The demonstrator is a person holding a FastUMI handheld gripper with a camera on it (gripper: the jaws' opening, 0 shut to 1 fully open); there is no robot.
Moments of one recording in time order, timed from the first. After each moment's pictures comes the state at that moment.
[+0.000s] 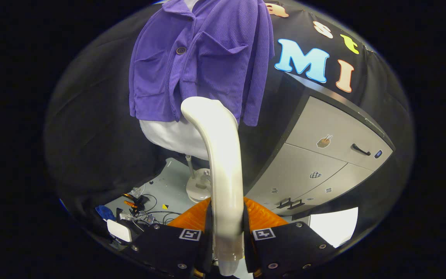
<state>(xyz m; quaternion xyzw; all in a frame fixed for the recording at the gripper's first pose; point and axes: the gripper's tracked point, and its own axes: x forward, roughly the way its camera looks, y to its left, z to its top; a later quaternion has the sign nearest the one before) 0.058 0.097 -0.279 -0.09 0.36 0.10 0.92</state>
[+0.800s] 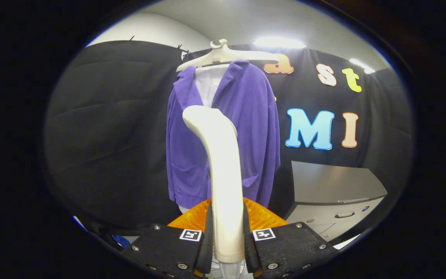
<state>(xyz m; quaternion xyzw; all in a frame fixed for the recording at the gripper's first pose) 0.090 0.166 -0.004 -0.03 0.12 0.16 0.98</state>
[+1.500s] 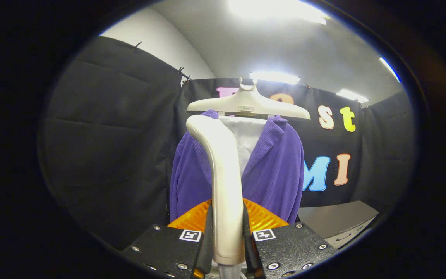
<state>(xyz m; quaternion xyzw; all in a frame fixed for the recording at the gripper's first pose) 0.164 0.300 0.082 -0.07 -0.01 0.09 0.99</state>
